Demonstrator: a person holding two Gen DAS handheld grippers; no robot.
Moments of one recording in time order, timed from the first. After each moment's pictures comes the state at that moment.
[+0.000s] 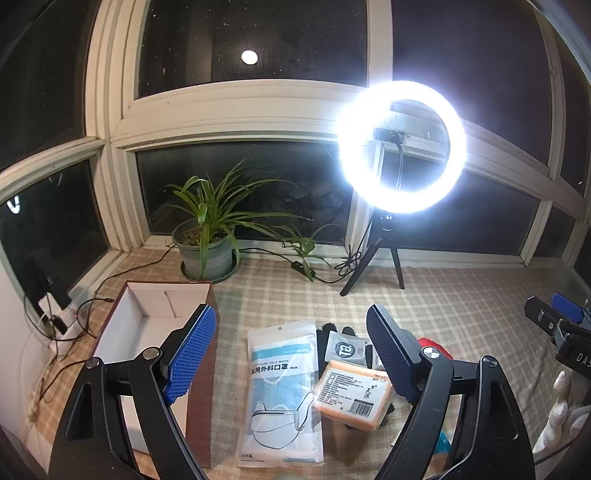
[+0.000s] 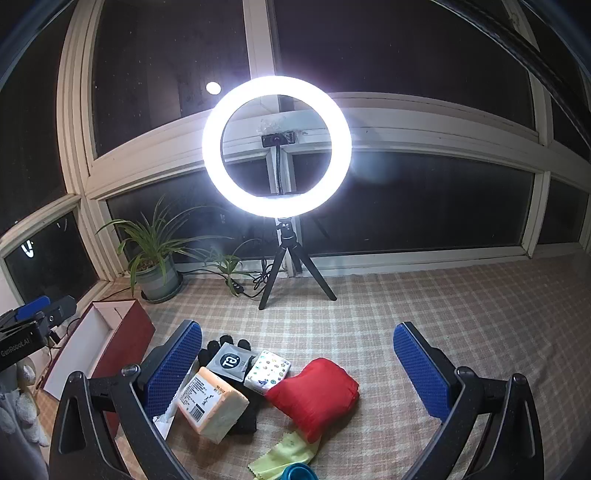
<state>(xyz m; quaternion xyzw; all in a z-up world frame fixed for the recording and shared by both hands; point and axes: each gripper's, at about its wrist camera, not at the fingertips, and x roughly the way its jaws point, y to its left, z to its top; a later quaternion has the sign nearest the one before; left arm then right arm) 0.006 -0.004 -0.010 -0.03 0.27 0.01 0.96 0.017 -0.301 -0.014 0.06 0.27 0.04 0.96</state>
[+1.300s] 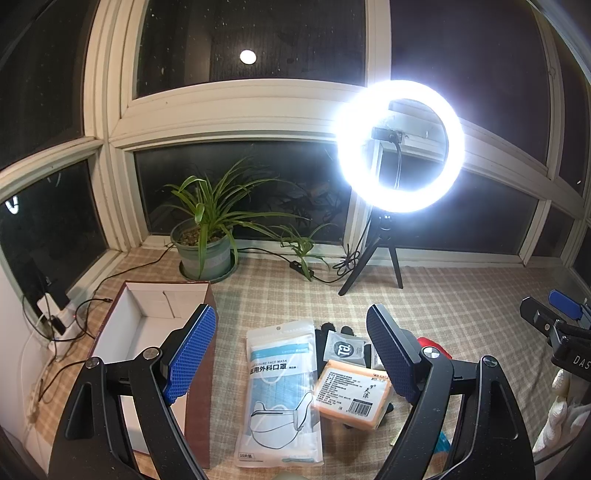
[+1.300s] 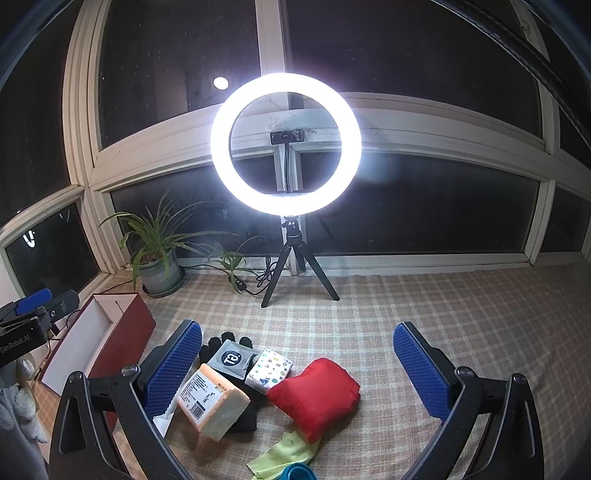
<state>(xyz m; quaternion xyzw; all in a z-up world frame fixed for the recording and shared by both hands) 0.005 -0.008 -0.011 -0.03 0.27 0.01 0.96 0.018 -0.296 -0.015 0.05 0.27 0.05 0.96</state>
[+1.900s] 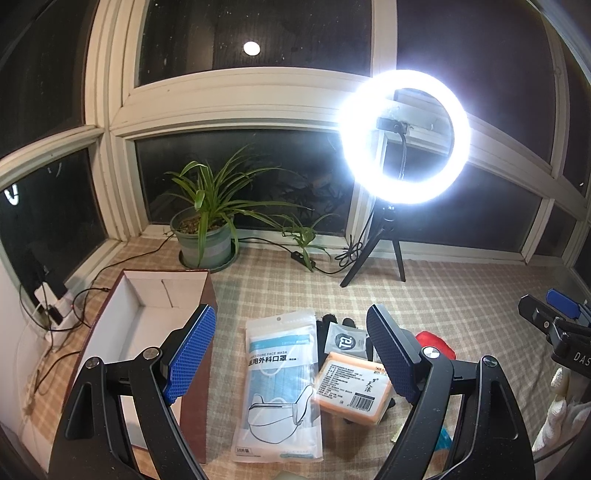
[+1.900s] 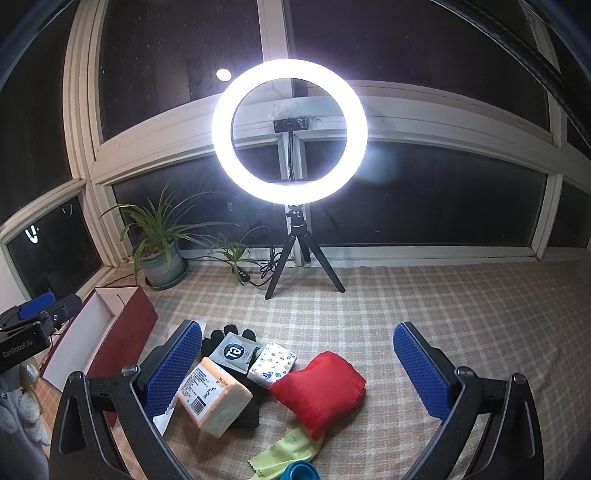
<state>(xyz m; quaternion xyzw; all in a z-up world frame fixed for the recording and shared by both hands) 0.009 -0.004 -0.022 -0.04 0.29 0.01 0.96 0.027 -0.292 -0.023 0.04 0.29 0.06 0.95</state>
